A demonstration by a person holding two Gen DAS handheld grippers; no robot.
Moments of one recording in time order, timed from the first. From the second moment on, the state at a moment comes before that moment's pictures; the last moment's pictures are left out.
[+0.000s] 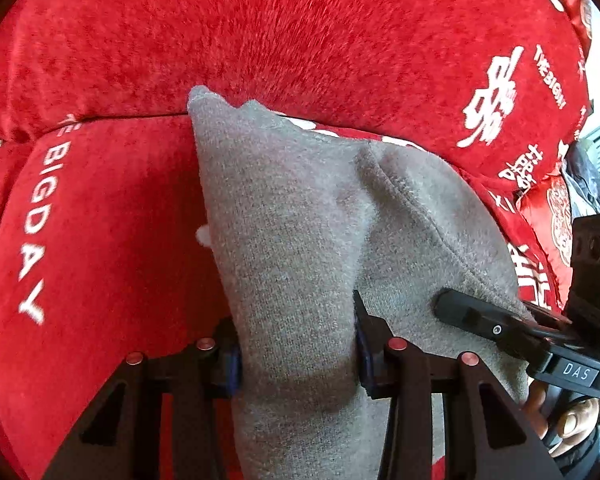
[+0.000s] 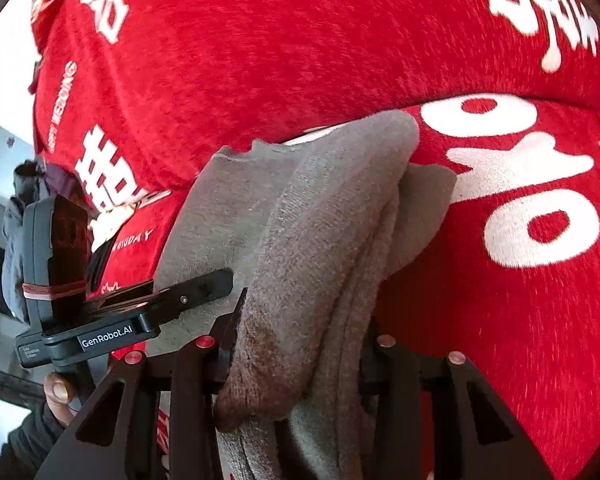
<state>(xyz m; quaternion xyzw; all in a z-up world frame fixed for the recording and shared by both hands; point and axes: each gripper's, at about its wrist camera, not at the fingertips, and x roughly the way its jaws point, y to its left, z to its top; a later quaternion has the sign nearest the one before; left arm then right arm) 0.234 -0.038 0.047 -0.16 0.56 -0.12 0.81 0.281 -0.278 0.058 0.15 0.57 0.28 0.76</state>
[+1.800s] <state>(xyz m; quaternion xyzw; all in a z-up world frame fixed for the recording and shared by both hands) 0.074 0.067 0.067 -0.07 0.53 0.05 0.84 0.121 -0.194 0.121 -0.05 0.49 0.35 0.79</state>
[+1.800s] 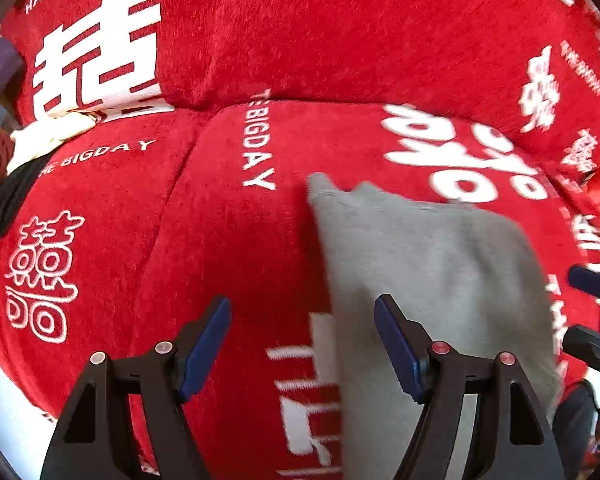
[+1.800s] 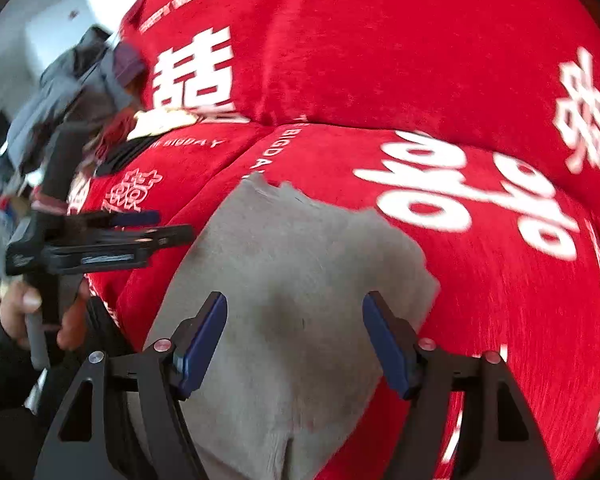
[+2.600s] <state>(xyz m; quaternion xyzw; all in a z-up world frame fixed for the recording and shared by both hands) 0.049 0.049 0.073 -0.09 0.53 -0.02 0.84 0.102 -0.197 0.116 -0.08 0.49 0.38 0.78</state>
